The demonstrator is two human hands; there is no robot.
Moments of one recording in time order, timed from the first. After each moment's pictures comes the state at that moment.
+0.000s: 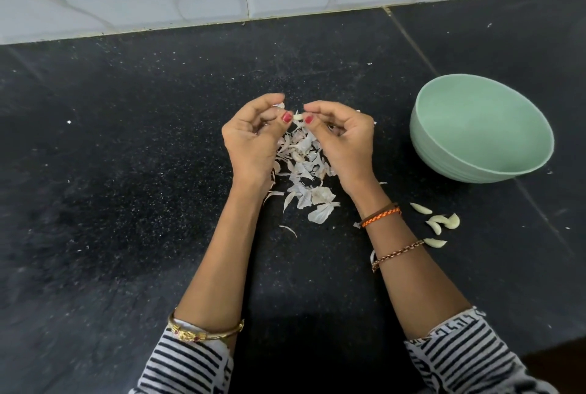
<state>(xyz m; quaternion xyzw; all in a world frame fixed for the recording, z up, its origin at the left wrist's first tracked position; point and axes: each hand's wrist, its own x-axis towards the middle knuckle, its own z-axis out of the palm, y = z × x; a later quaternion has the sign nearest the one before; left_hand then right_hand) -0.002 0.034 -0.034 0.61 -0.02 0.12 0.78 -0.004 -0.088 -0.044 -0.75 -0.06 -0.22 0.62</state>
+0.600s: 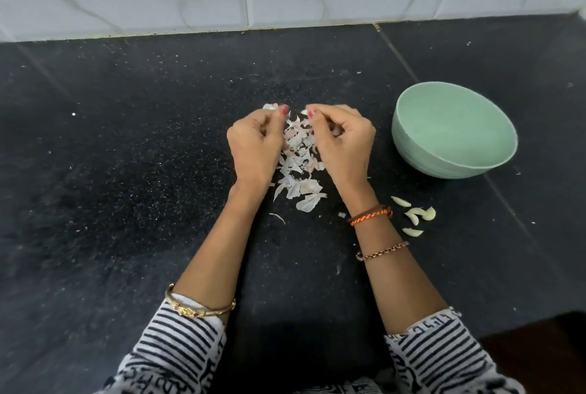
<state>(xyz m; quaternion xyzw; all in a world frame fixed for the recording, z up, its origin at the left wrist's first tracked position) -0.016 0.025 -0.037 0.77 -0.02 0.21 0.60 -0.027 -0.085 -0.030 -0.79 -0.01 -0.34 0.51</state>
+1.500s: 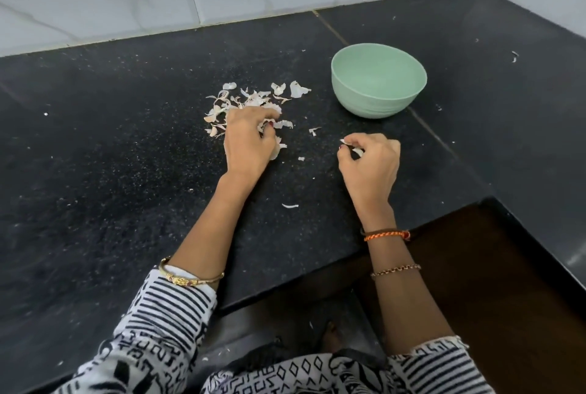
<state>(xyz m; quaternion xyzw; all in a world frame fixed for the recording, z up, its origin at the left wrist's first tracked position) -0.069 0.009 -0.050 0.87 -0.14 0.20 0.42 -0.154 -0.143 -0.049 -0.88 0.22 -0.31 0.29</state>
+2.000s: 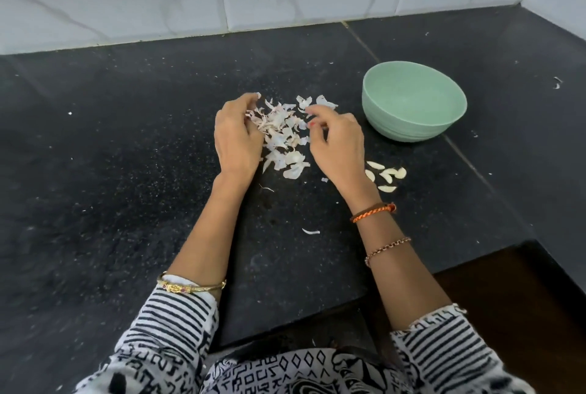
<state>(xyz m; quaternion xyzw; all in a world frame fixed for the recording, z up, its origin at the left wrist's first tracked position) -0.037 0.037 -0.044 0.85 -0.05 0.25 0.45 -0.080 -0.101 -0.026 -0.91 0.03 -0.22 0.35</state>
